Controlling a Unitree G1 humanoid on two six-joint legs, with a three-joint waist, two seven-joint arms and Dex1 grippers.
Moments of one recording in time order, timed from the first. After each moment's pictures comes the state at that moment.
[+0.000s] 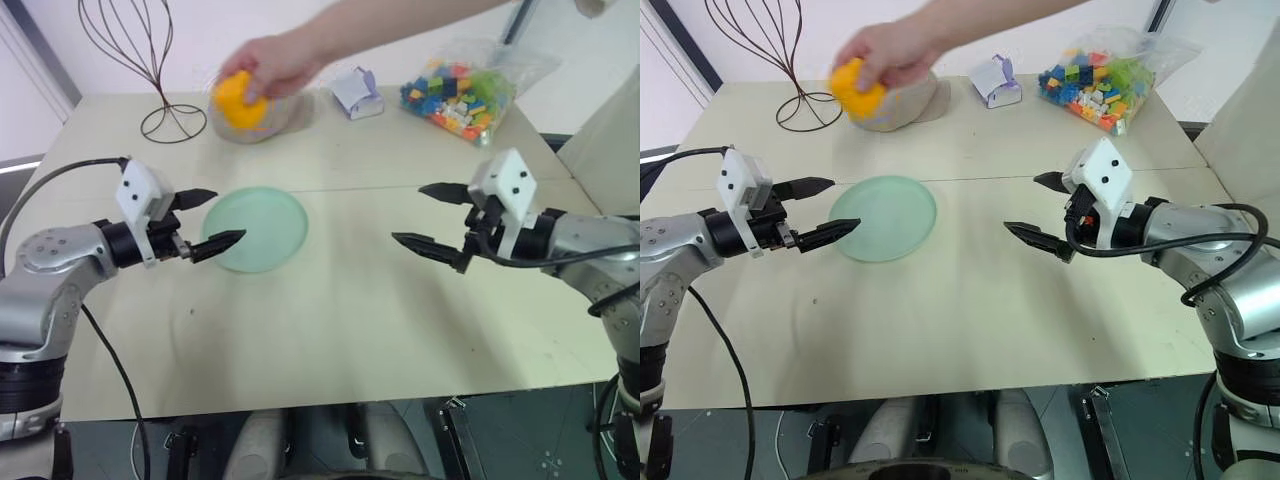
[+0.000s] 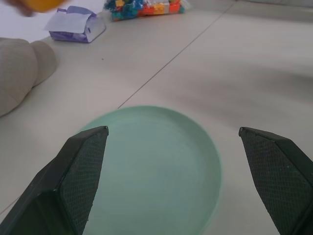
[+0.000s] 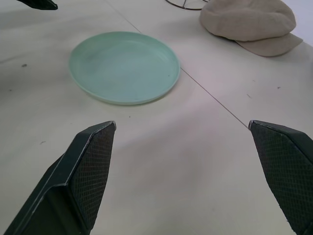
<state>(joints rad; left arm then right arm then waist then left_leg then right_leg) -0.33 0.82 0.21 -0.26 -0.56 0.56 -0.89 -0.42 -0.88 -0.13 -0.52 0.64 0.80 0.72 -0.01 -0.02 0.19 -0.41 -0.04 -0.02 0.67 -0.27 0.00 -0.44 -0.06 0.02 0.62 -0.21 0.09</state>
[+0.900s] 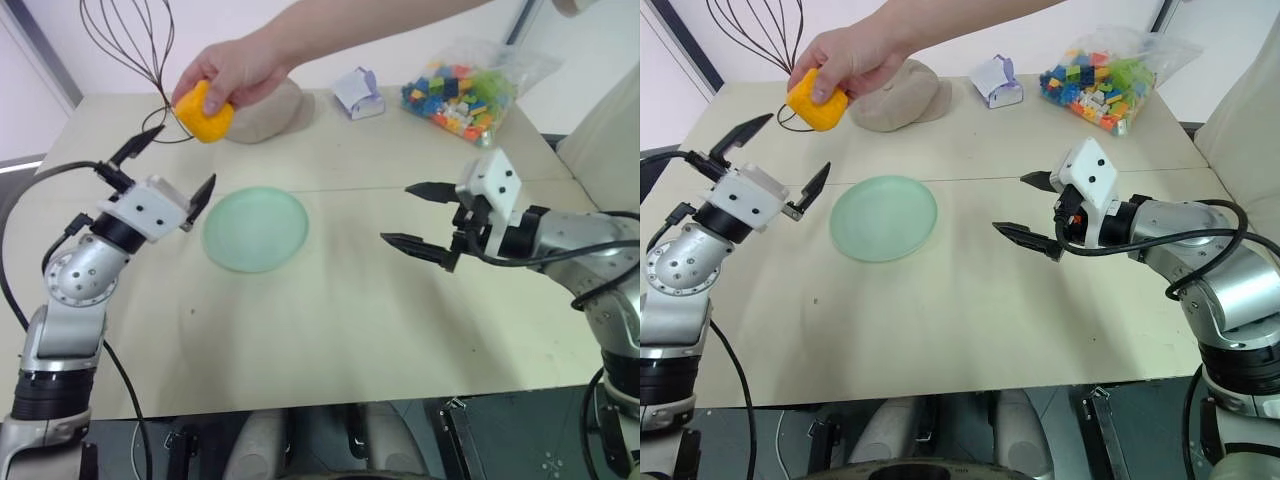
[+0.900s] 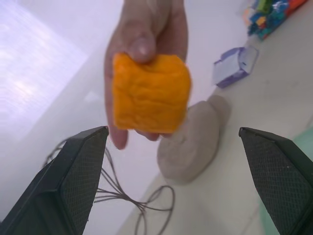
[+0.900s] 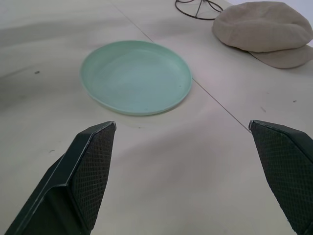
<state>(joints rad) -0.29 0.69 0.18 -0.15 0.12 -0.22 -0.36 -0.46 -0.84 -0.08 -0.47 0.60 0.76 0.76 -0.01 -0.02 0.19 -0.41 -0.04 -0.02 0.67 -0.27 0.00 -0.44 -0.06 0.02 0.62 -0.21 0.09</state>
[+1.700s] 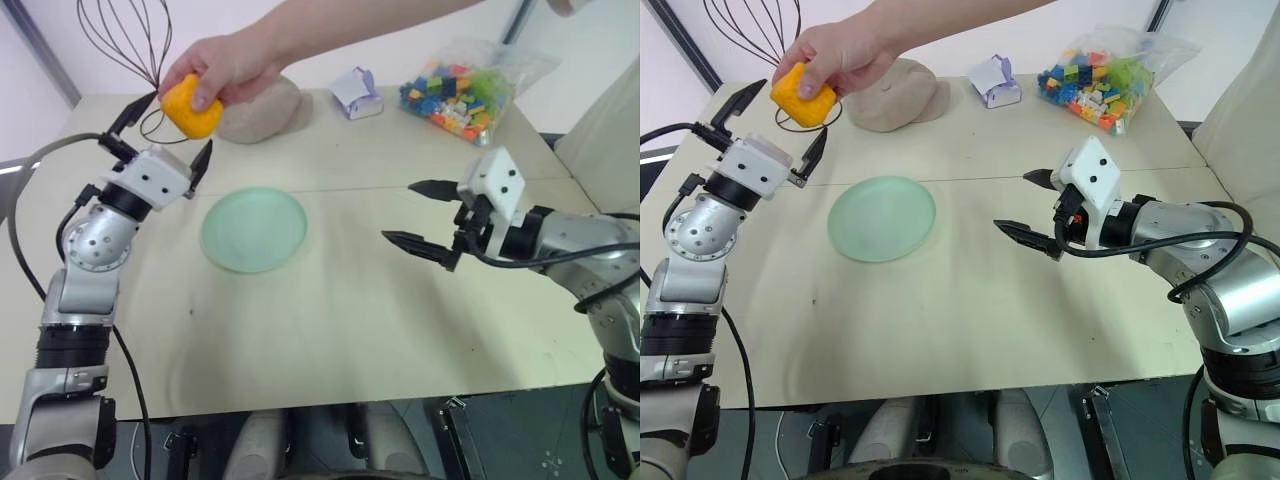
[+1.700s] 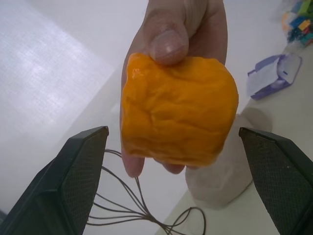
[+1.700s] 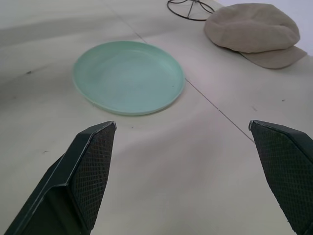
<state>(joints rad) -0.51 0.67 0.12 0.15 0.18 -0.38 -0.29 -0.44 -0.84 -0.10 -0.51 0.61 0.78 0.72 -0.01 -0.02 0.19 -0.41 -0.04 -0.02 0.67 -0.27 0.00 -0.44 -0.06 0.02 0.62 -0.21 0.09</state>
